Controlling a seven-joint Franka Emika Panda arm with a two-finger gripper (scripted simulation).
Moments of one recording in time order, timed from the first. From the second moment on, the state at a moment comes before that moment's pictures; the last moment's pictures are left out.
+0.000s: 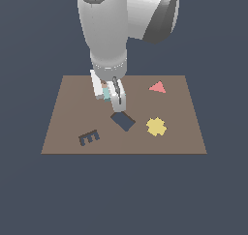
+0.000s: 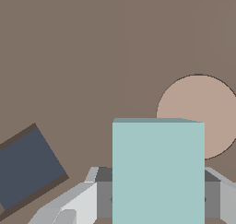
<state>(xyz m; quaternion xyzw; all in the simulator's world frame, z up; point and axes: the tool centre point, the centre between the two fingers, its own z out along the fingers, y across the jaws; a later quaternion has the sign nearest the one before) -0.054 -0.036 0.037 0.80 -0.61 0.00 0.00</state>
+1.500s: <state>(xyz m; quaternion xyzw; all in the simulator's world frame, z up) 0.030 0.000 0.040 0.45 -0.89 0.00 0.00</state>
